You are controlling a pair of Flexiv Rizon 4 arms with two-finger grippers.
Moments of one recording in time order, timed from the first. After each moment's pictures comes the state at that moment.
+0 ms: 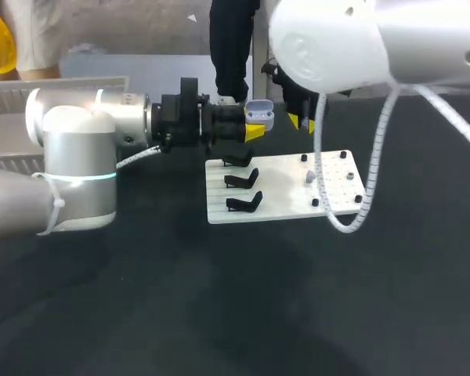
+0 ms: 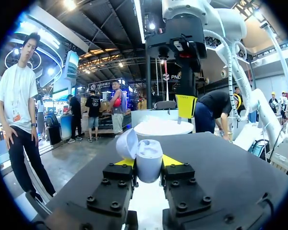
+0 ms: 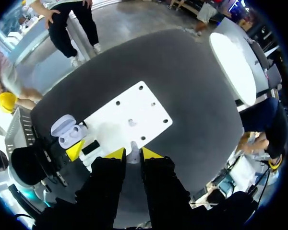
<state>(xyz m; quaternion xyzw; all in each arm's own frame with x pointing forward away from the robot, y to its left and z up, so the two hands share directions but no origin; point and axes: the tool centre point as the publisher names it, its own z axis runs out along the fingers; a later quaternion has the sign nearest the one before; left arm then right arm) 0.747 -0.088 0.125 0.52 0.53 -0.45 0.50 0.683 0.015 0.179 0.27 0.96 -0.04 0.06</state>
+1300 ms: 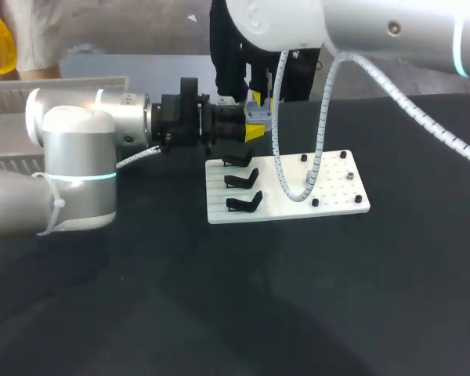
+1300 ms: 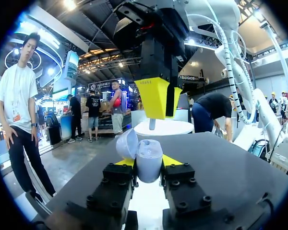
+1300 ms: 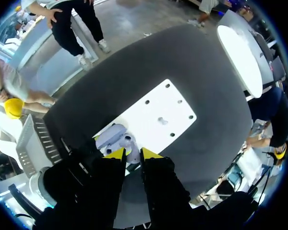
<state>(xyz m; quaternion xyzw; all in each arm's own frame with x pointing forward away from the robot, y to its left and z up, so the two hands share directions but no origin) 0.747 -0.088 0.125 0.52 0.53 -0.45 0.50 0.731 0.070 0.184 0.30 0.95 0.00 0.04</state>
